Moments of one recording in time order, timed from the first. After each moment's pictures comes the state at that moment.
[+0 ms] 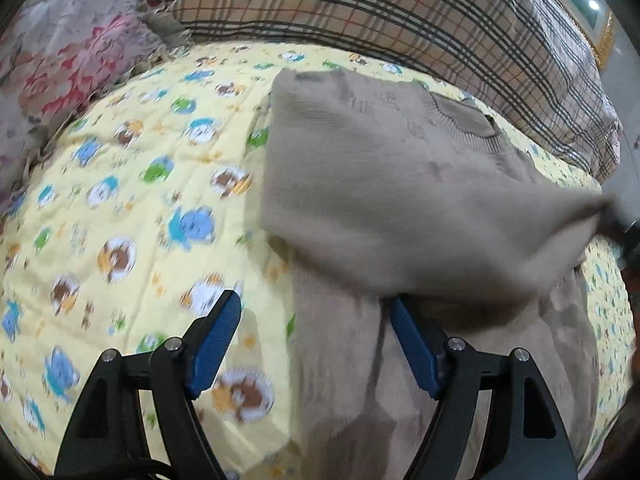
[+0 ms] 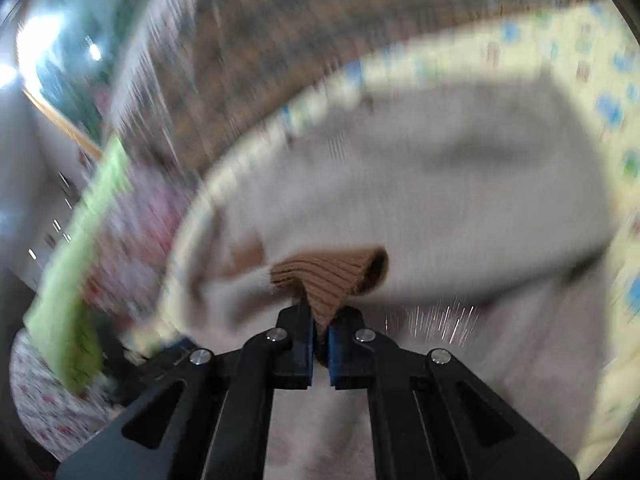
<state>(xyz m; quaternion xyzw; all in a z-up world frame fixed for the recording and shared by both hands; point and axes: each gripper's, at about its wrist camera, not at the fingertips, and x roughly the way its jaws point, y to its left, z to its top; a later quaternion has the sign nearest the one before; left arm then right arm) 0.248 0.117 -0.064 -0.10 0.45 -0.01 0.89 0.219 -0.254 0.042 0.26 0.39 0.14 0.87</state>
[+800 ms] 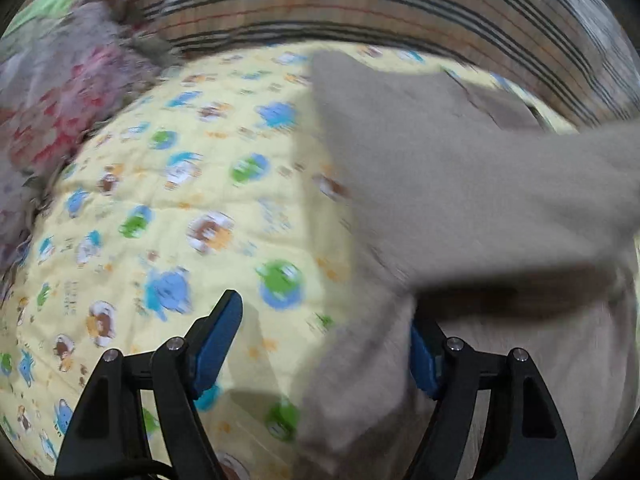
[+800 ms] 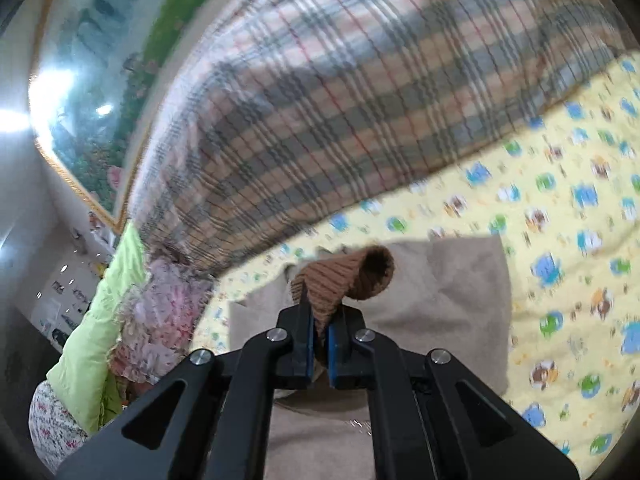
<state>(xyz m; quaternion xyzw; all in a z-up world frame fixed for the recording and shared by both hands) 0.306 0.096 -0.073 -0.05 0.45 0.08 0.89 0.237 -0.332 0.136 0.27 0.31 0.12 0.90</state>
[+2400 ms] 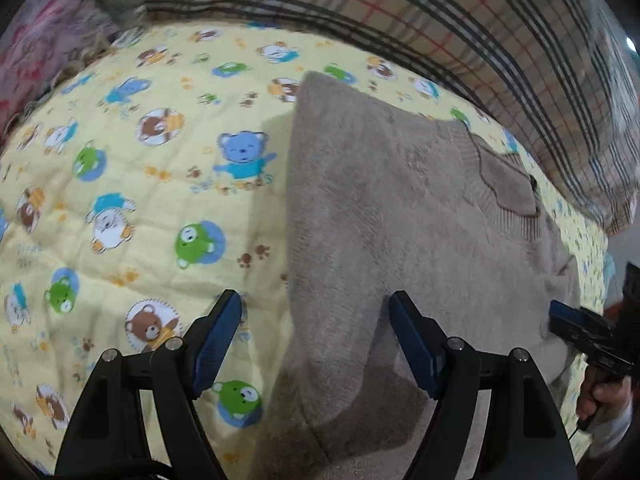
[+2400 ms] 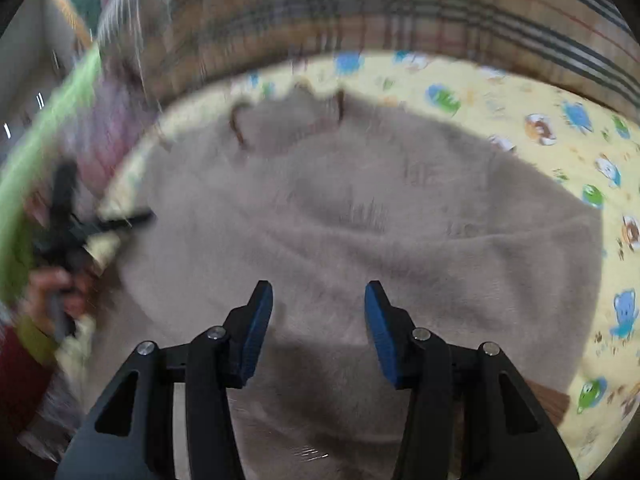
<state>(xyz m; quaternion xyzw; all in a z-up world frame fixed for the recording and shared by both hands) 0.396 0.120 -0.079 -0.15 0.50 -0.02 0.85 0.331 -0.251 -0.009 0.02 0.52 0.17 0.84</state>
